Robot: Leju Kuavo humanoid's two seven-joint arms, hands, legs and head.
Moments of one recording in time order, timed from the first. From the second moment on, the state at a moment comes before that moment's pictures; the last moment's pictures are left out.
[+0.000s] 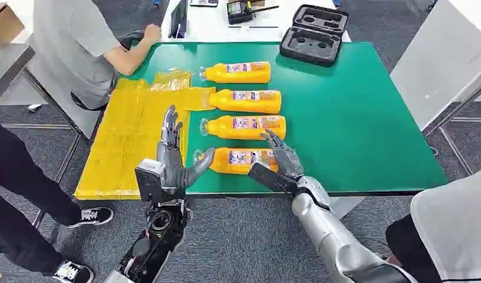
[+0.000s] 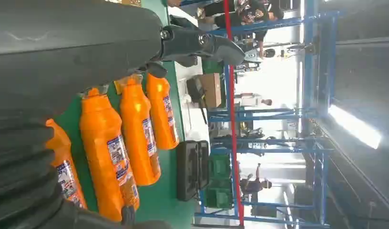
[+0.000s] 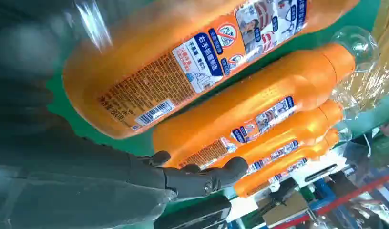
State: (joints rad) left arm -0.34 -0.23 -0.43 -1.12 -0.01 0.28 -0.70; right arm -0.57 0.09 0.24 -0.52 0.84 -0.31 -0.53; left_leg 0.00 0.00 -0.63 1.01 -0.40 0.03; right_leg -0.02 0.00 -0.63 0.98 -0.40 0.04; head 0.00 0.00
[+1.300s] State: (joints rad) left arm -0.44 -0.24 -0.62 -0.75 -0.19 0.52 -0.70; right arm -0.41 0.11 0.32 -0.86 0.32 -0.40 -0.70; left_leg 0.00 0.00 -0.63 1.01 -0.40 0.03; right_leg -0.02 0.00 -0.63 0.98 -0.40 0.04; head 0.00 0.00
